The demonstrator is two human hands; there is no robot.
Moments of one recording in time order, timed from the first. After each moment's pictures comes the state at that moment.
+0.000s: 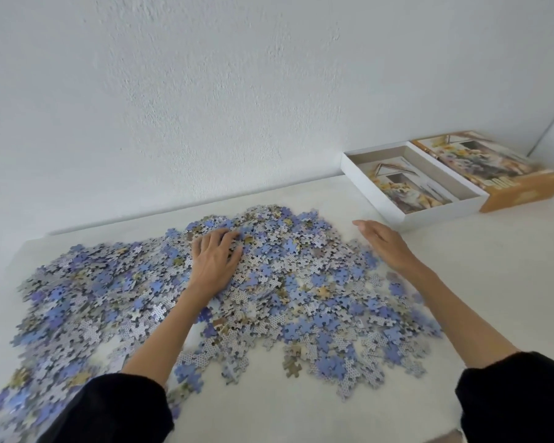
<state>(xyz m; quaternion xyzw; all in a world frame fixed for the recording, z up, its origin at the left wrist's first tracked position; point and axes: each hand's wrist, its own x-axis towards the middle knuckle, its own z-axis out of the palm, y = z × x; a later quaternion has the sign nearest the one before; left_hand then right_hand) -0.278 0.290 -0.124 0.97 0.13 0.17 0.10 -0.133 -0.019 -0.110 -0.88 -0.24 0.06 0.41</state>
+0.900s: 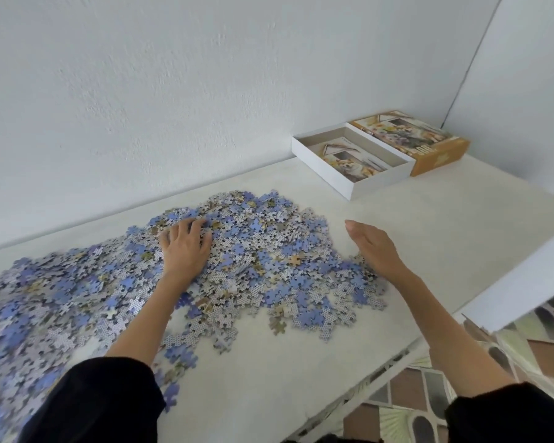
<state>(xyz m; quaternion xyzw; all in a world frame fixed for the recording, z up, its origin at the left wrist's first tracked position) -0.278 0.289 -0.122 0.97 0.13 0.16 0.11 -0.231 -0.059 -0.116 -0.92 -0.09 0.00 0.39</state>
